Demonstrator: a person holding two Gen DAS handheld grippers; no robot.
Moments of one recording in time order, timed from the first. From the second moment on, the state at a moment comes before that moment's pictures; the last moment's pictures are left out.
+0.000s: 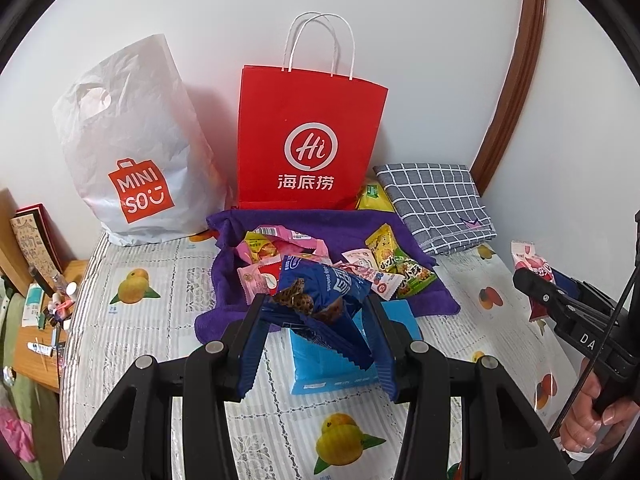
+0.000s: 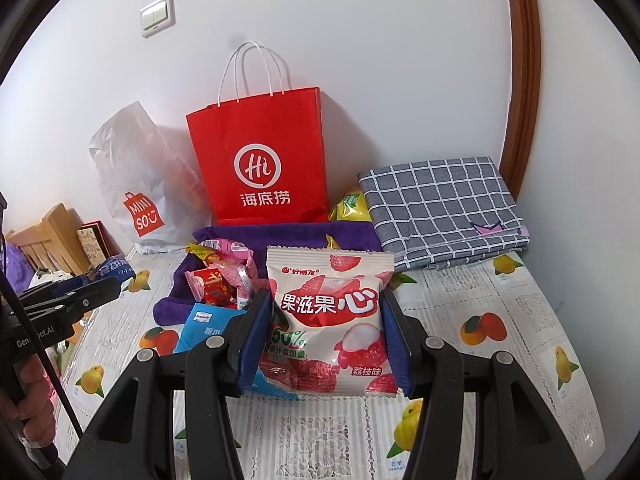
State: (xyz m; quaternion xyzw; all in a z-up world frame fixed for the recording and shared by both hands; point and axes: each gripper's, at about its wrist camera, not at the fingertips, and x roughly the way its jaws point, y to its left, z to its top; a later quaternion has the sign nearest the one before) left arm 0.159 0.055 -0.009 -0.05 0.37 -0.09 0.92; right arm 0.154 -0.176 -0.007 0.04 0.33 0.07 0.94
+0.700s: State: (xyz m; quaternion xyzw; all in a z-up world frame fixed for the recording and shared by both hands) left arm 0.194 0.058 -0.018 -0.04 0.39 -0.08 0.92; right arm 0.192 -0.167 -0.026 0.05 0.35 0.08 0.93
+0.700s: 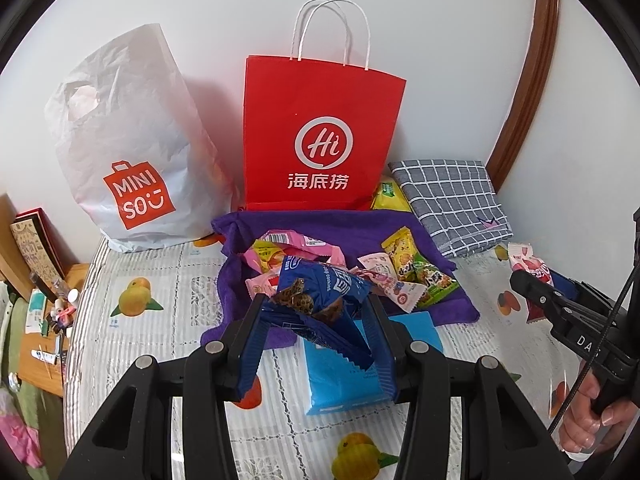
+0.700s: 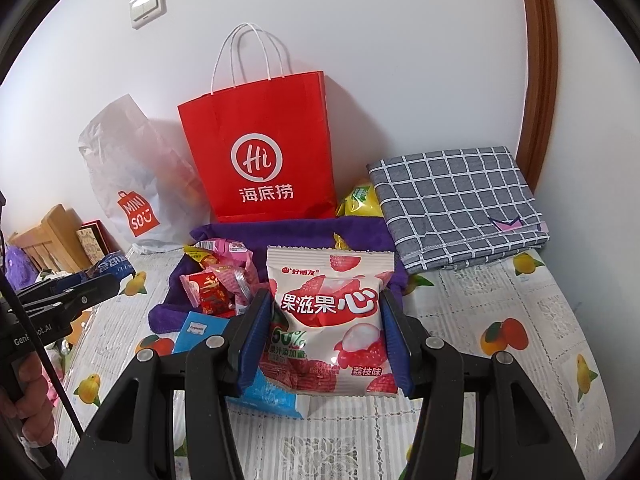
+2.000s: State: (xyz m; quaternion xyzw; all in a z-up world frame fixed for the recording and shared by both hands) left arm 0.274 0.066 -0.046 -0.03 0.41 -0.07 0.91; right arm 0.283 -0.151 -0.057 0.05 0.37 0.08 0.93
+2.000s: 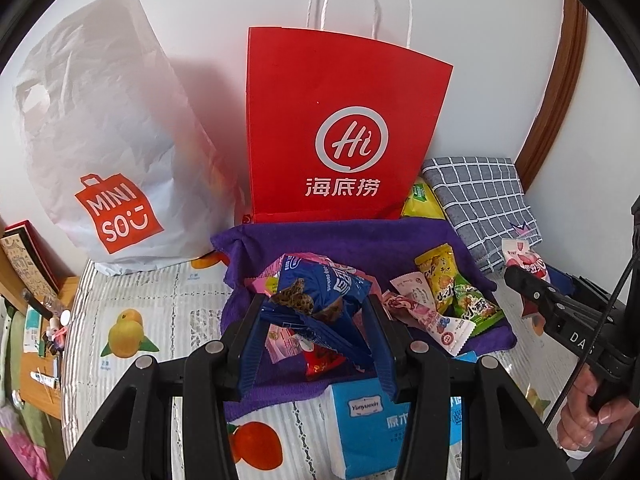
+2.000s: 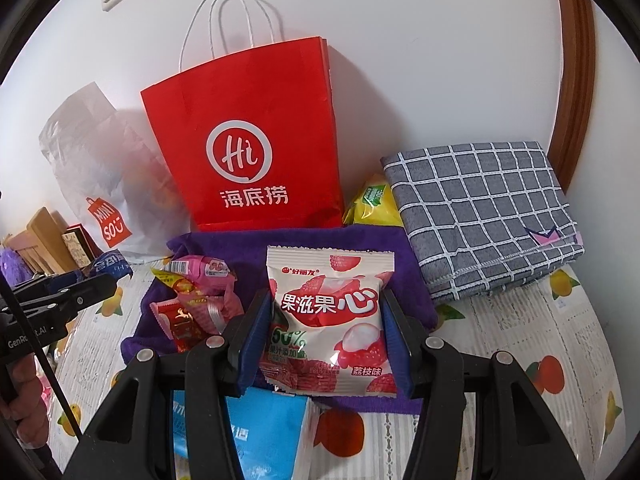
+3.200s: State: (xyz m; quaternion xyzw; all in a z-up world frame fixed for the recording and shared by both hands) left arm 0.317 0.069 -0.063 -0.03 0.43 -0.07 0.90; right arm 0.328 -0.150 -0.076 0.04 0.38 0.08 0.92
